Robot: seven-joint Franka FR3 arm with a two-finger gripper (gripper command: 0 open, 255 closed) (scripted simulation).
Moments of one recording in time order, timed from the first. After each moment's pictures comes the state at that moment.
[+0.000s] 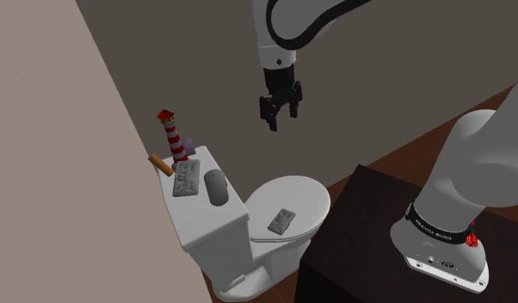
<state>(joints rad) 0.04 -0.28 0.11 -2.28 0.03 1.89 0.24</state>
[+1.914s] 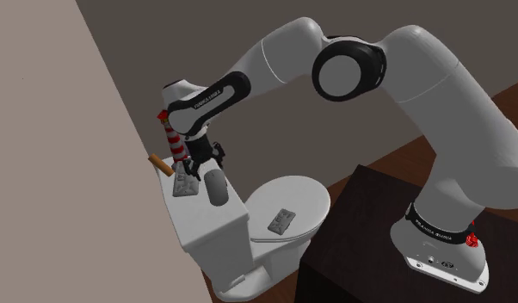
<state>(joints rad) 0.18 0.87 0.14 -1.26 -0.06 1.91 0.54</state>
